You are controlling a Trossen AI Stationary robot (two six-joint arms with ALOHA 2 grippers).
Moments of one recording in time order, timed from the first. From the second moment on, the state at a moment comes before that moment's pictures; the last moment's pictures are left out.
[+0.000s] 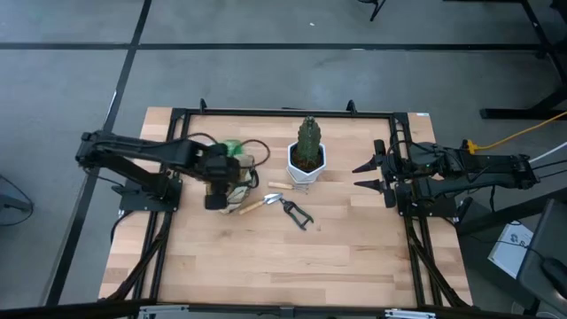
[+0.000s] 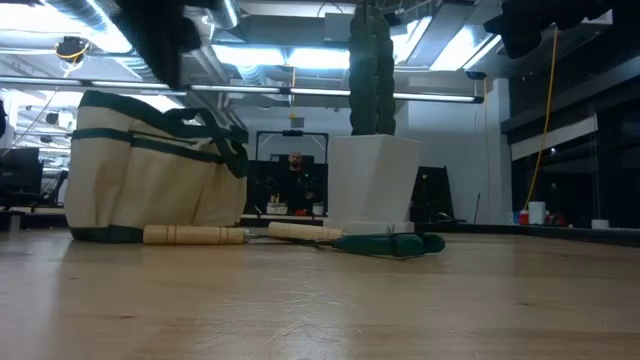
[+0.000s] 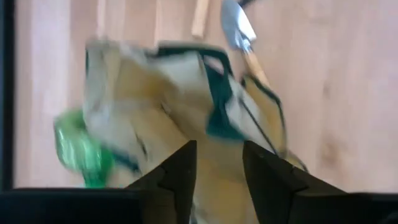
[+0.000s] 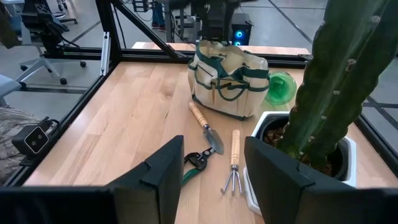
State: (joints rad) left arm -0.08 1.26 1.20 -1.20 -0.18 -0.15; right arm 0.06 0.58 0.66 -0.40 -0.03 -0.01
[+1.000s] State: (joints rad) left arm -0.23 0.97 0.61 -0.96 -0.05 -0.73; right arm 0.06 0.58 0.66 -0.40 -0.03 -0.01
